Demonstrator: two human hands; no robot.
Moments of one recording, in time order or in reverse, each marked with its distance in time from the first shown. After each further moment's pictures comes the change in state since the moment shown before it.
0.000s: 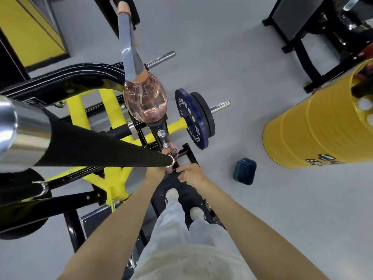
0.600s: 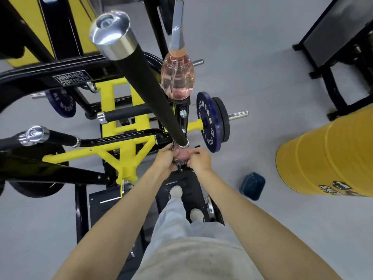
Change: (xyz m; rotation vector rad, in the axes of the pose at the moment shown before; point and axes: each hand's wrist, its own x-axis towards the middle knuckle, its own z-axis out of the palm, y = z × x) left_hand -0.064 -0.003 -0.005 -0.343 0.020 0.027; right_hand -0.044 -0.009 0.022 0.055 0.225 -0.169
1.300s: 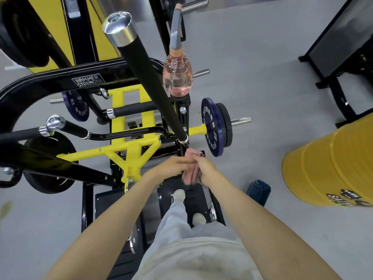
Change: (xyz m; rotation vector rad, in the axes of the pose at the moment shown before) left_hand -0.077 0.003 0.011 0.876 -0.323 0.058; right_hand 0.011 0.048 -0.012 0.340 -0.210 0.263
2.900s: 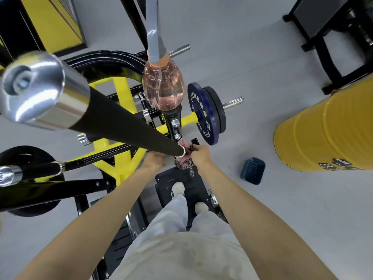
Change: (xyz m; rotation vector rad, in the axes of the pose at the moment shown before) left_hand 0.097 -0.019 -0.072 -0.198 0.342 -0.389; right_hand 0.065 -0.045 0.027 -0.230 0.206 -0.162
